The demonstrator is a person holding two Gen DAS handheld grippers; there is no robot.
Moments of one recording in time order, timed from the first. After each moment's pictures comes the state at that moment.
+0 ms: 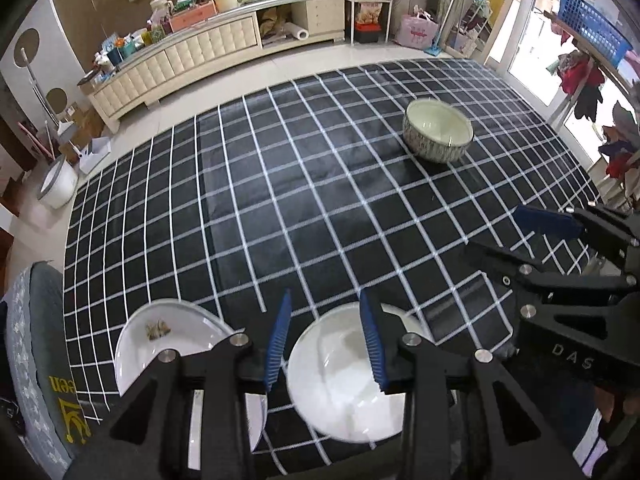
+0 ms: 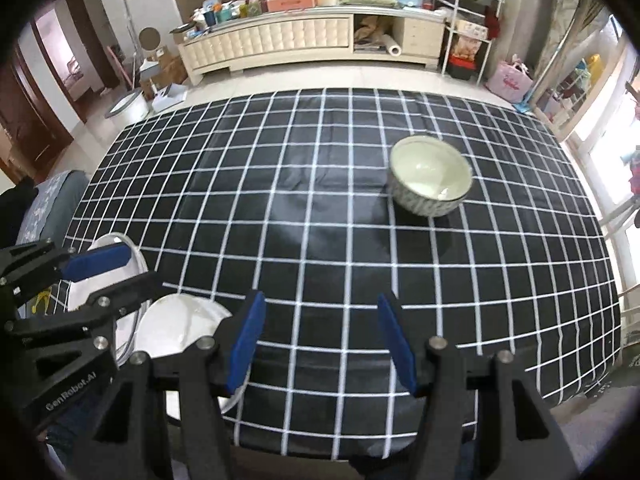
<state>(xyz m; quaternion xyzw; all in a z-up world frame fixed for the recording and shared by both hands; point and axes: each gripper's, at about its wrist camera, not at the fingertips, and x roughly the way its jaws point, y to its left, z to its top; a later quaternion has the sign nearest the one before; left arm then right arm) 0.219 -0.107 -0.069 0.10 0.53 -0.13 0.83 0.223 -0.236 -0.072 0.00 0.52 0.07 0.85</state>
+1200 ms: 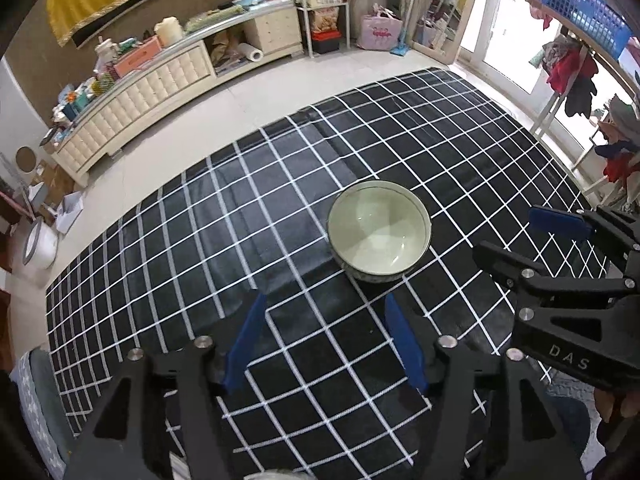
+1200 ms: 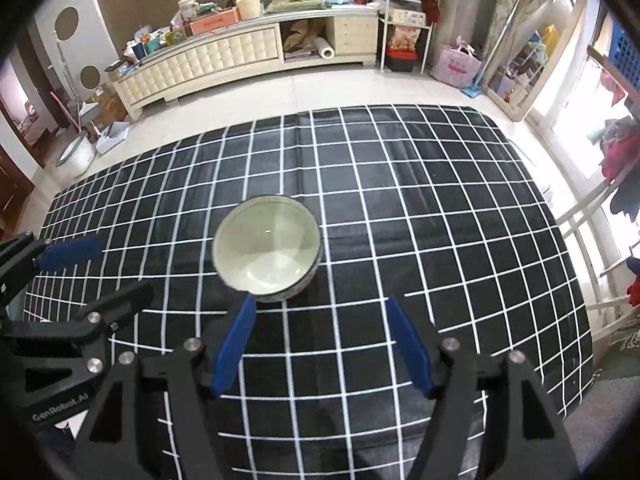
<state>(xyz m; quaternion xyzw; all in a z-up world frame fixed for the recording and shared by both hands) 0.346 -0.257 -0.073 0.15 0.52 -0.18 0.82 0.309 -0.370 -0.080 0.03 0.52 -0.01 0.85</state>
